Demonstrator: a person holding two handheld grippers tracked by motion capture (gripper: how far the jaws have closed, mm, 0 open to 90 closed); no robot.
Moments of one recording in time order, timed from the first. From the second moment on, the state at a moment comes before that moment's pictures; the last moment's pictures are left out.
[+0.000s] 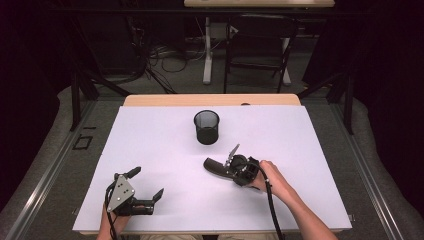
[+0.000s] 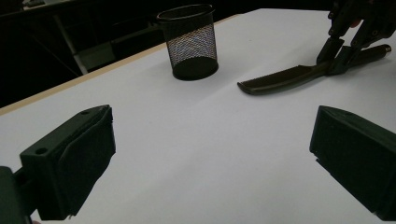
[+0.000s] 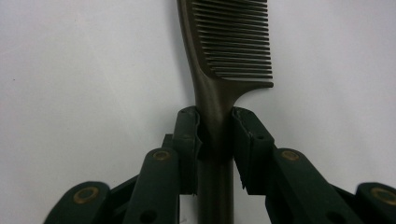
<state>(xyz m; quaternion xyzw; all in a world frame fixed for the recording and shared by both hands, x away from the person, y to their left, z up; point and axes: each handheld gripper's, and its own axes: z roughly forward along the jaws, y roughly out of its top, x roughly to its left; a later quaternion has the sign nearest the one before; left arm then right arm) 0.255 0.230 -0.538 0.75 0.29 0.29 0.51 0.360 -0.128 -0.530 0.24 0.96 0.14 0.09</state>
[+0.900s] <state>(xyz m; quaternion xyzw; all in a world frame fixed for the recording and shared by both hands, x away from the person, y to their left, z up) 0.254 0.231 -0.537 0.75 0.30 0.30 0.51 0.355 -0.152 -0.511 0.26 0.93 0.23 0.10</state>
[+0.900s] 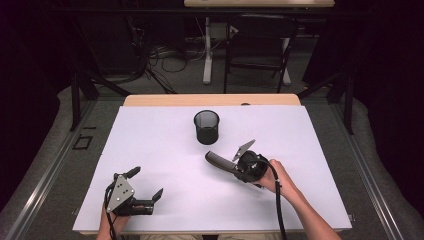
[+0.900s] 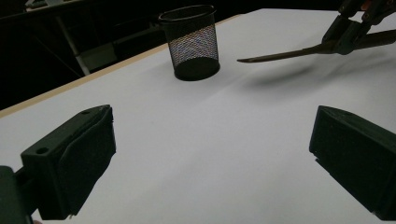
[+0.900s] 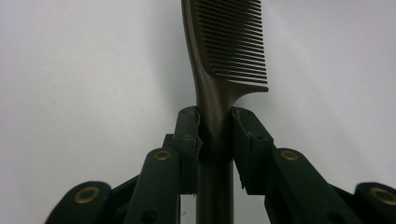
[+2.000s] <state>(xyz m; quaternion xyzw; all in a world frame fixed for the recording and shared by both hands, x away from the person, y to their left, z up) 0.254 0.231 -0.537 0.75 0.30 0.30 0.51 0.350 -0.176 -0.497 0.29 0.89 0.33 0.12</state>
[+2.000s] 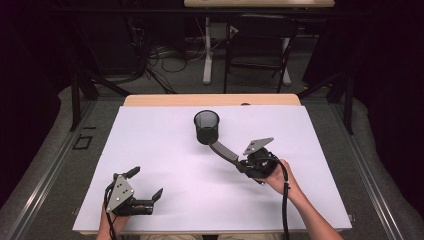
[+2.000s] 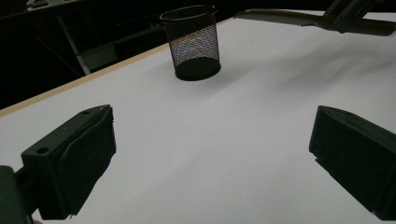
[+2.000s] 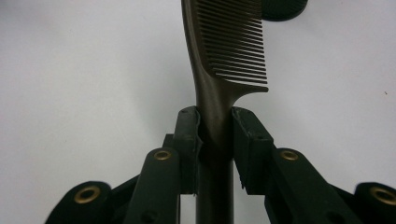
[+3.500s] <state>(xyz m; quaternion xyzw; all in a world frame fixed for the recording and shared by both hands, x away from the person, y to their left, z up) 0.254 0.230 -0.537 0.75 0.30 0.30 0.51 0.346 -0.177 -0.492 0.29 0.84 0.42 0.17</state>
